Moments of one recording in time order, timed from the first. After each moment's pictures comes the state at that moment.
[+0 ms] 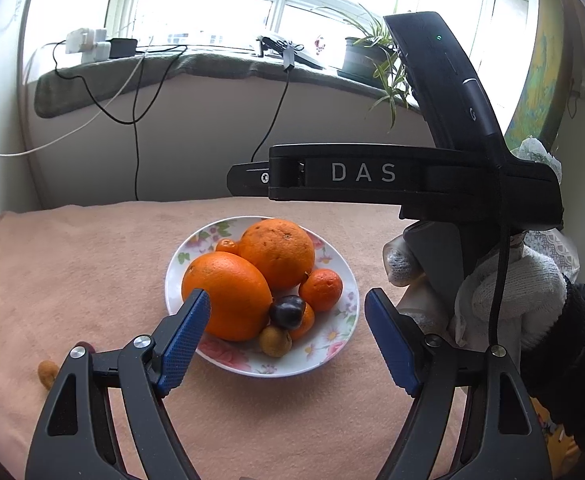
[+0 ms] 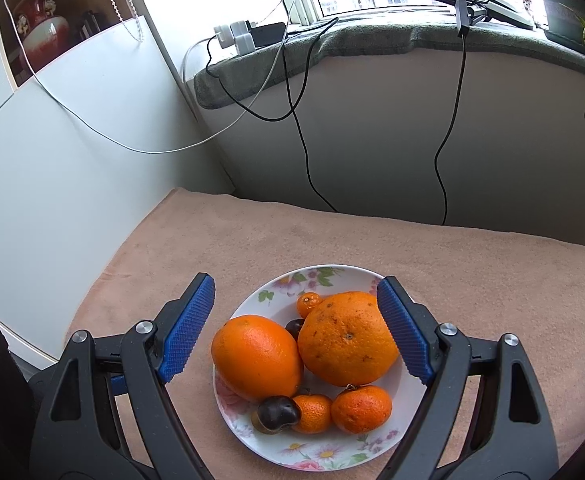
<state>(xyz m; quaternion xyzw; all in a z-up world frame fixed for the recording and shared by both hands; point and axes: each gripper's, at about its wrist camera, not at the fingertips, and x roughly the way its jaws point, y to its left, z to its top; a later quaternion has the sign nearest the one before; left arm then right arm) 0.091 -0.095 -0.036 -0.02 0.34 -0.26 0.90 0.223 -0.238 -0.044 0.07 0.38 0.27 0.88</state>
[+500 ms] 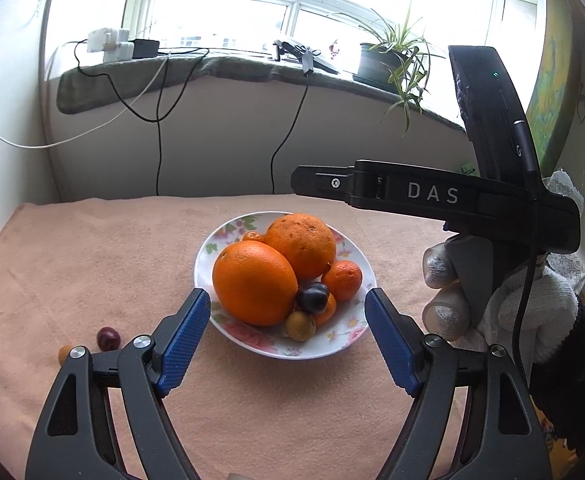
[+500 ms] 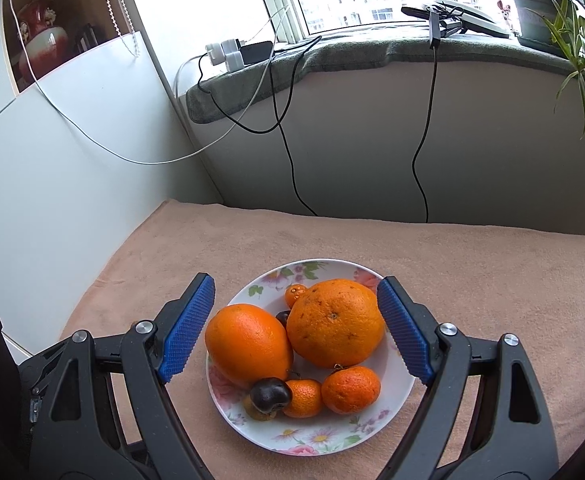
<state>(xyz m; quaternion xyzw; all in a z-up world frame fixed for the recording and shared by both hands) 0.078 -0.079 -0.036 -0.03 0.34 -0.23 0.91 0.197 -0.254 -0.043 0.09 0.35 0.23 0.90</state>
